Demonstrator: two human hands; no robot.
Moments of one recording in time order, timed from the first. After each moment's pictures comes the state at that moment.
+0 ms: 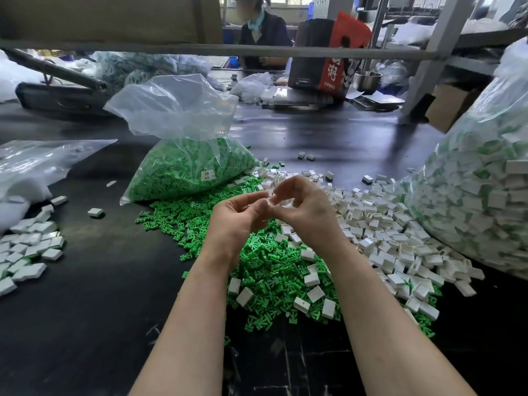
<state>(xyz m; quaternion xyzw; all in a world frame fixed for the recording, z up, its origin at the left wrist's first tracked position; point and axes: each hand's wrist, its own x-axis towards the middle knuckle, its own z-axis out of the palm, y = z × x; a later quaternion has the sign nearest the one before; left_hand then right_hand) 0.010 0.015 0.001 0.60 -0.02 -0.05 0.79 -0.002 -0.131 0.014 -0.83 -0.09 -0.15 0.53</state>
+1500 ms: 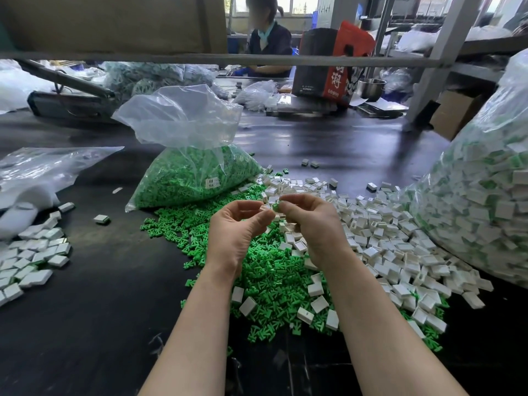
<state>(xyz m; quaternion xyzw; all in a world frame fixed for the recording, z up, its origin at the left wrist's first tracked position) 0.011 0.015 -0.005 0.60 -0.02 0.02 0.80 -0.001 -0.124 0.014 -0.66 0.06 -0.08 0.74</state>
